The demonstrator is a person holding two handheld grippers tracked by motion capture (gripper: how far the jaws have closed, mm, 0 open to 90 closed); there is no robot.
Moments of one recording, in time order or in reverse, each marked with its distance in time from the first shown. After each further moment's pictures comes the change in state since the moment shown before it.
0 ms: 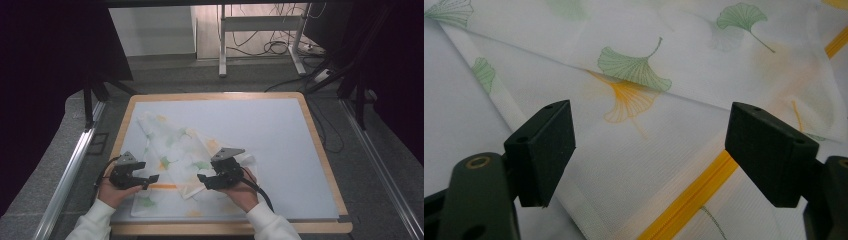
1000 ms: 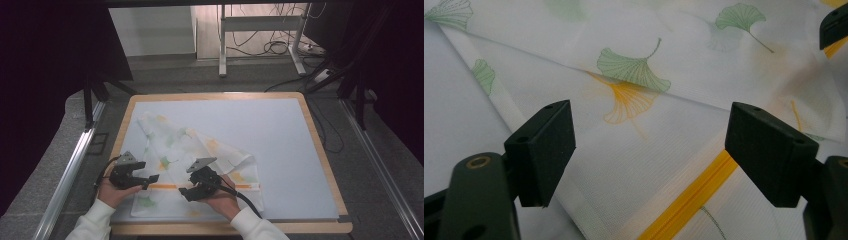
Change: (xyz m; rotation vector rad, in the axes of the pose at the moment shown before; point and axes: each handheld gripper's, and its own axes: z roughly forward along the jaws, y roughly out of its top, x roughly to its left) left arm 0.000 0.000 0.000 -0.004 -0.003 0.004; right arm 0.042 -0.001 0.048 0.106 0.084 -0.080
